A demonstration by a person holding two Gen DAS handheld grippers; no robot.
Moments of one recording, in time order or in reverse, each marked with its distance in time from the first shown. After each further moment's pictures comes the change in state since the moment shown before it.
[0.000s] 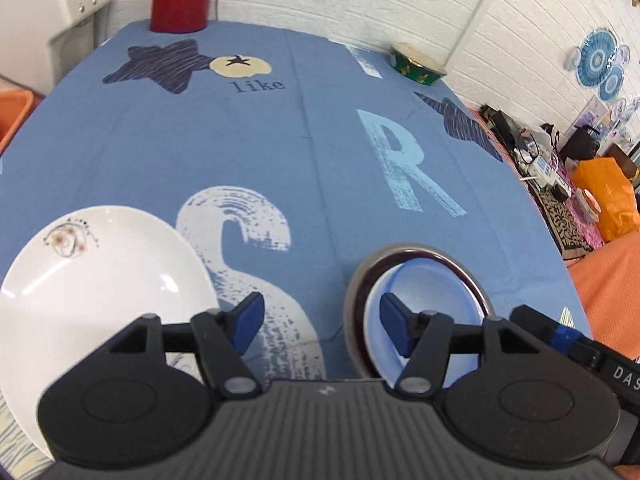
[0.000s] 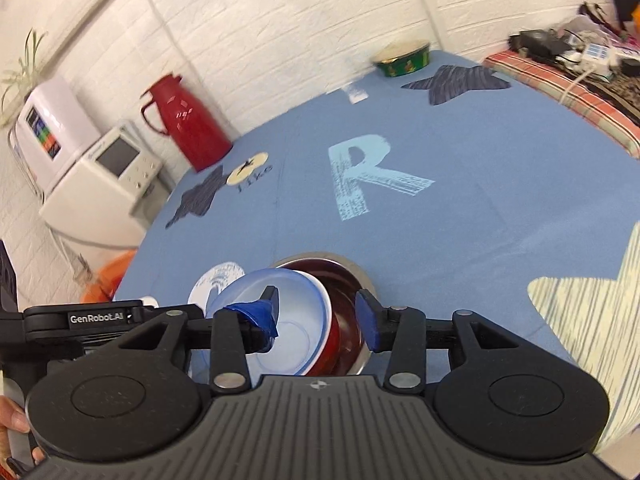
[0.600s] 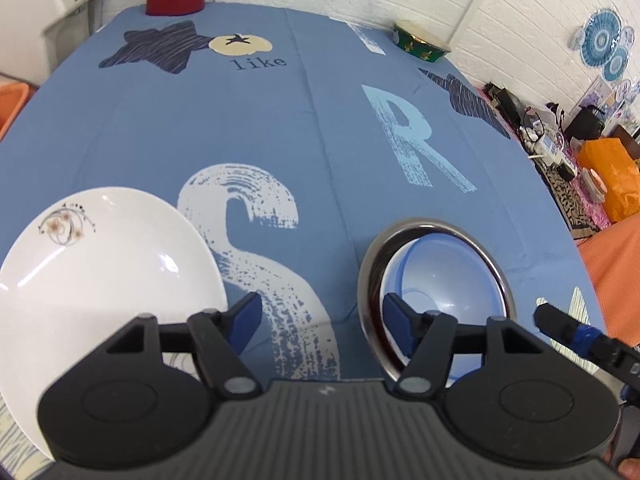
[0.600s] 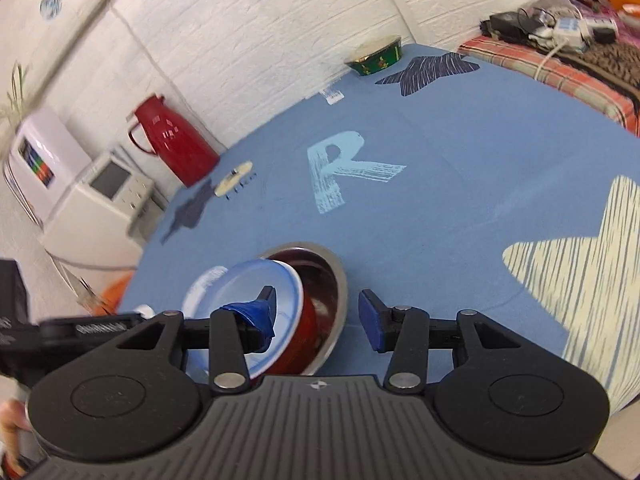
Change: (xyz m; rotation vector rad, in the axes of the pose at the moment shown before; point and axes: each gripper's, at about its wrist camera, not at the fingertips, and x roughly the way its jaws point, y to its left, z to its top) left arm 0.010 0.003 -0.005 0.018 0.053 0.011; right arm -0.004 -0.018 -0.011 0.049 0.001 -0.016
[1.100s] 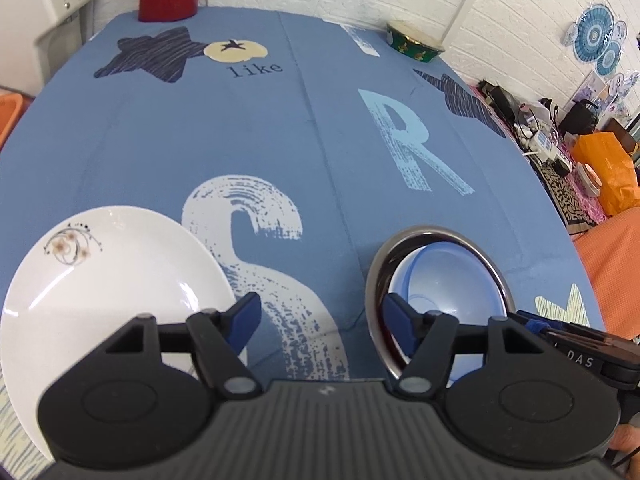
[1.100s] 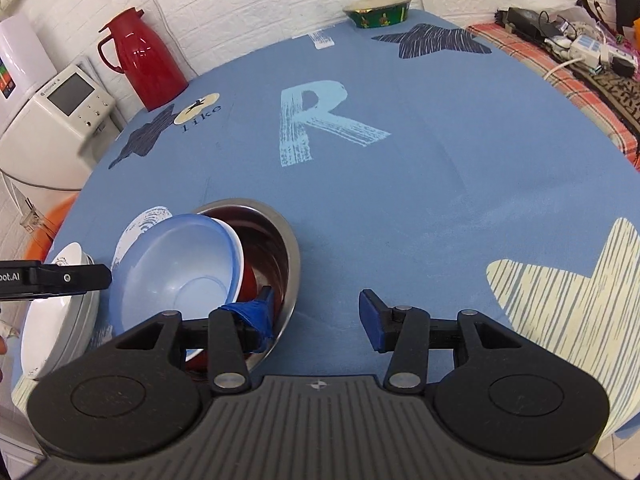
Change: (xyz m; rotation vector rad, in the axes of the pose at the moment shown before) left arm -0.002 0.006 0.013 0.029 0.026 -0.022; right arm 0.040 -0.003 0.005 -0.148 0.167 -0.132
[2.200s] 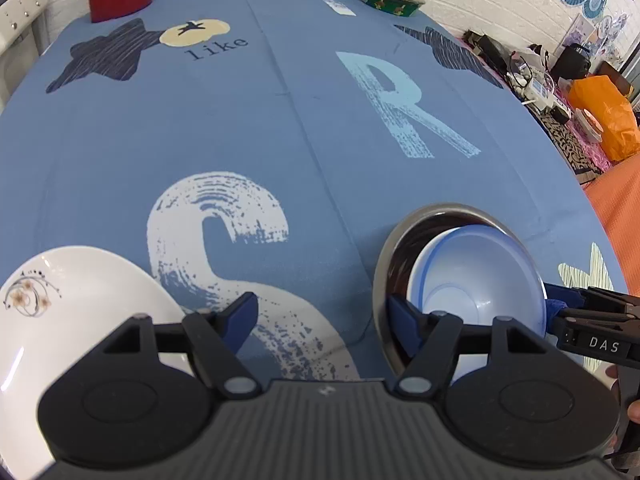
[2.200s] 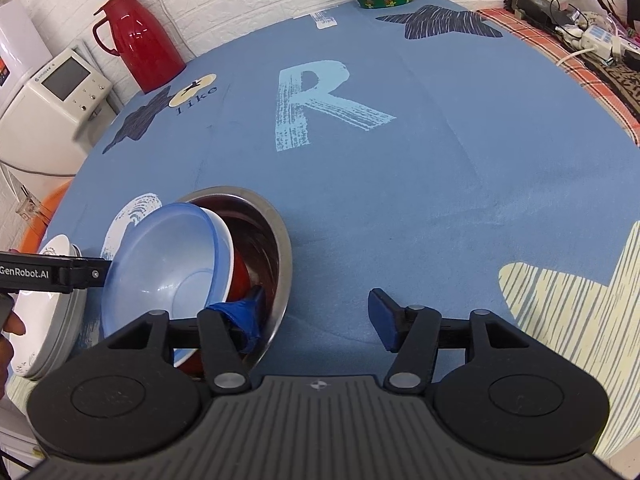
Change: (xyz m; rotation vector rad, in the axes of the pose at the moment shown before) left arm 0.044 -0.008 0.014 0.134 0.087 0.010; right arm 0.018 0.003 0.008 -0.022 0.054 -0.013
